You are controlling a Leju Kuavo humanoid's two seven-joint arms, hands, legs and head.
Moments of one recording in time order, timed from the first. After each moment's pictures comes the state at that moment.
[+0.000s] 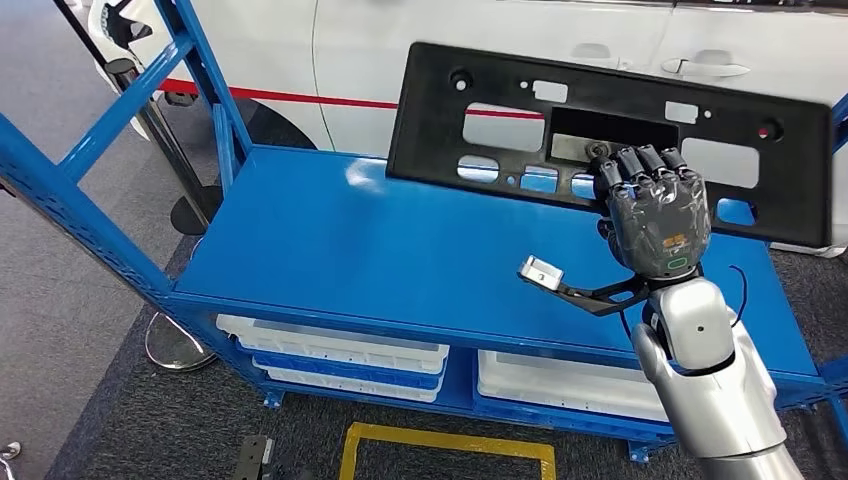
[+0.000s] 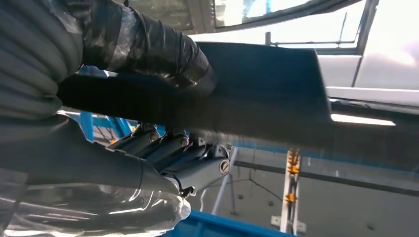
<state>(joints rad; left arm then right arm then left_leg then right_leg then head) -0.17 -0.21 0.86 -0.22 -0.75 -0.06 -0.51 -0.47 -0.26 0.27 -1.65 1.47 -0.61 0.05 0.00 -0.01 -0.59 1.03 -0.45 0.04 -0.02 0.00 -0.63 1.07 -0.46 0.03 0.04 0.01</state>
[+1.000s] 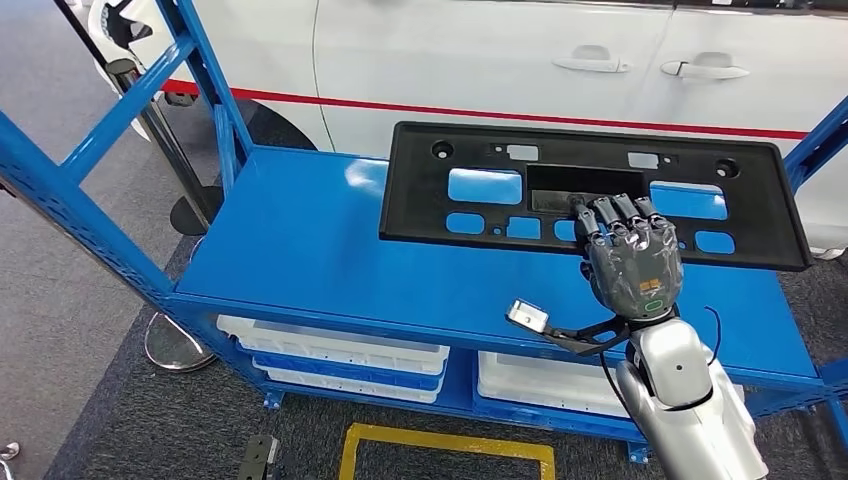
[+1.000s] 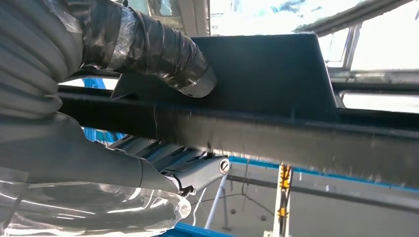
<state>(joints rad) -0.17 -0.22 0.84 -0.22 -0.75 -0.03 -0.49 -0.35 -0.23 0.28 -1.63 1.52 -0.68 0.03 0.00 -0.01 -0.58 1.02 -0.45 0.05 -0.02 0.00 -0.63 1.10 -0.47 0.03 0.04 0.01</state>
